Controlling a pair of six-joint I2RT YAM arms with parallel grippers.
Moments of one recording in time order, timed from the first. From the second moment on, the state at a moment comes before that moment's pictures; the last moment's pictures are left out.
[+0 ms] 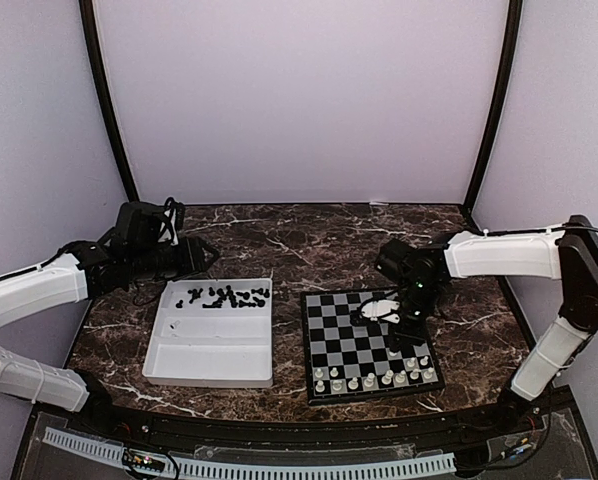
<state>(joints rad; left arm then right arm) -0.58 1.15 0.81 -0.25 -0.01 -0.64 0.74 1.63 1.05 -0.95 -0.19 -0.60</state>
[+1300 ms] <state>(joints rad) -0.58 1.15 0.80 -0.24 -0.01 -0.66 0.81 1.63 1.02 -1.04 -0.21 -0.62</state>
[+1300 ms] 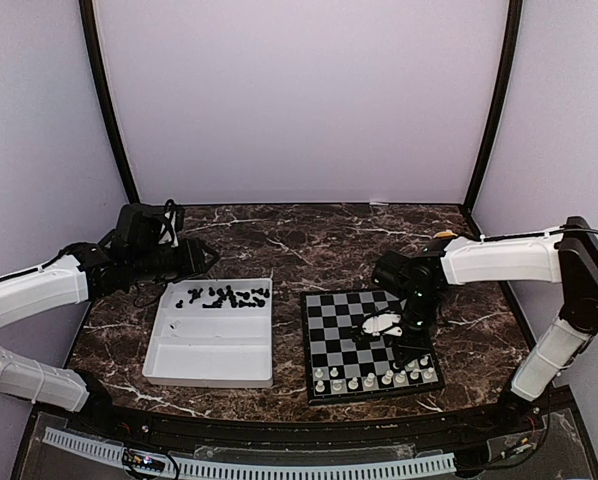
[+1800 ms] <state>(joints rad) -0.58 1.20 0.81 -0.68 -0.07 -0.65 0.77 1.56 1.24 -1.09 -0.36 -0.65</state>
